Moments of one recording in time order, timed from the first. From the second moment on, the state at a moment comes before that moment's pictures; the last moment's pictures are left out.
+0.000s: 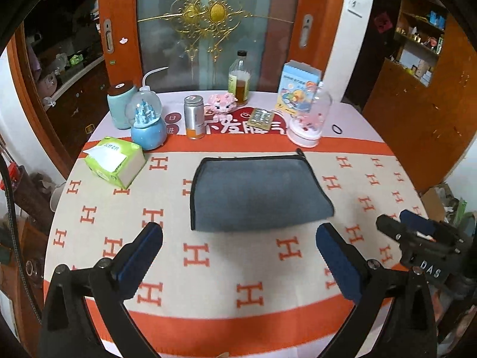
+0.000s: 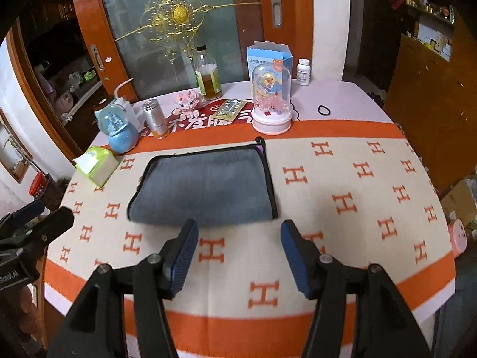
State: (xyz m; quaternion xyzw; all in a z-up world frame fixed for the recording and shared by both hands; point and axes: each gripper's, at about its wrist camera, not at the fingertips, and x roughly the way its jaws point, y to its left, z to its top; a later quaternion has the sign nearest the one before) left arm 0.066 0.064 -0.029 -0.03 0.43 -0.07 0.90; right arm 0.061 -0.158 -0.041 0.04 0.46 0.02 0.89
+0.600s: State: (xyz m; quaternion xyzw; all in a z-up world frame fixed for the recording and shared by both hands) left arm -0.001 0.030 0.003 -0.03 0.42 -0.06 0.91; right arm -0.007 -0.174 -0.007 0.04 0.46 0.02 0.89
